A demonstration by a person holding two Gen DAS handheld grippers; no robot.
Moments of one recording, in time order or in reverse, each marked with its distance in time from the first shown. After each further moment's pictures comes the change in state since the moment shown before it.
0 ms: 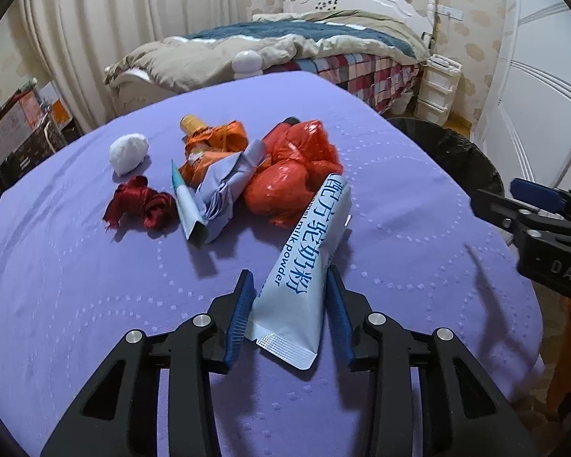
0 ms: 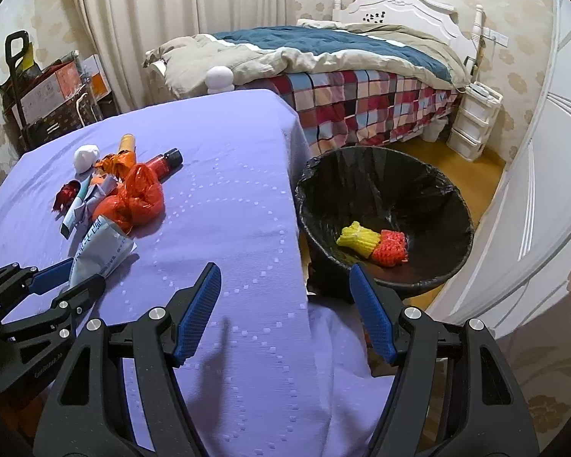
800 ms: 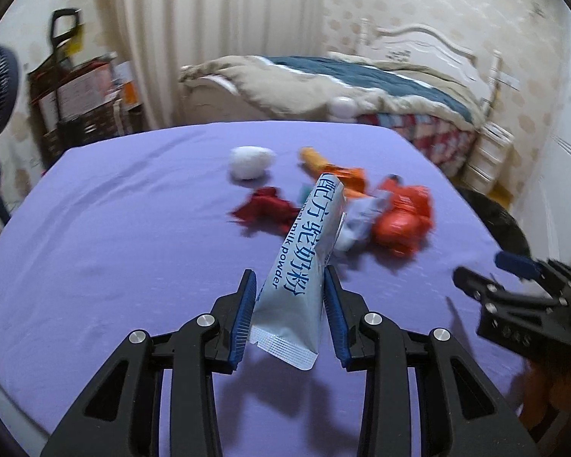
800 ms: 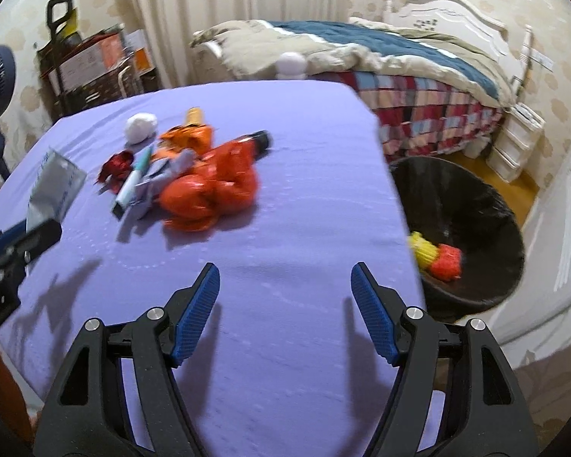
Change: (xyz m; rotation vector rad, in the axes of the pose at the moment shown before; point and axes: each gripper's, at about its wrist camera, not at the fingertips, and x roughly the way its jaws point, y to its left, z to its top) left arm -0.049 0.082 -0.014 -0.267 -0.129 0.159; right arm 0.020 0.073 0.001 -0.134 0.028 0.122
